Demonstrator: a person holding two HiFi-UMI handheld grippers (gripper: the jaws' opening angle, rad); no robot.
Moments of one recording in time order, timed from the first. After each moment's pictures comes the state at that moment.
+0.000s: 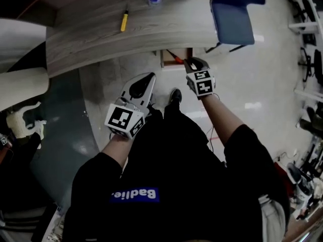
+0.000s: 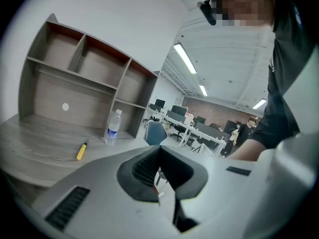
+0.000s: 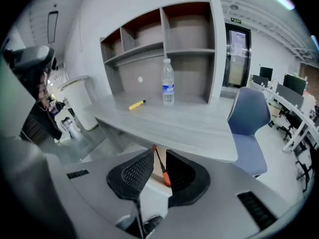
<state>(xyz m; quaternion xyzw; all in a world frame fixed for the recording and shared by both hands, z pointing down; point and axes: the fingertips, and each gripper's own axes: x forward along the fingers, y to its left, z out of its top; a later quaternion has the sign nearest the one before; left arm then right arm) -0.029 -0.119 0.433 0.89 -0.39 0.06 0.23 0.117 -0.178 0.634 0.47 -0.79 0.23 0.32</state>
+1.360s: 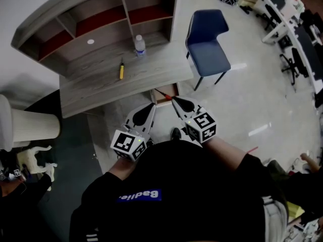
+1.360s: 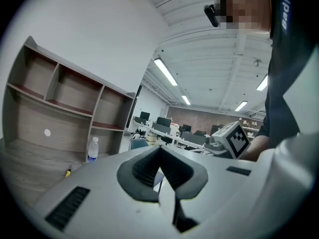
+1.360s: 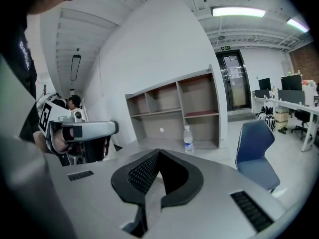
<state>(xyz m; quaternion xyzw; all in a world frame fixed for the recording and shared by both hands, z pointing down) 0.007 -0.071 0.304 0.93 -0.33 0.00 0.16 0.079 -0.091 0.365 0.45 -0.87 0.18 0.11</state>
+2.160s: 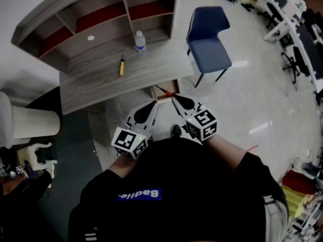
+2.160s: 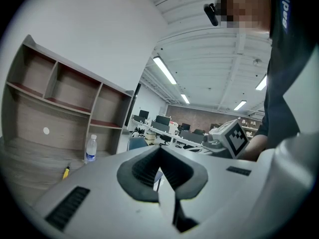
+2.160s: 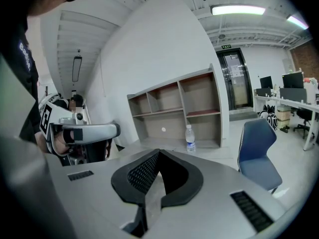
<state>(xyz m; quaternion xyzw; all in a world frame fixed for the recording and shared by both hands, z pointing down) 0.012 -0.062 0.308 0.93 -0.33 0.01 0.16 0.077 -0.085 0.366 0.44 -0.87 0.18 0.11</state>
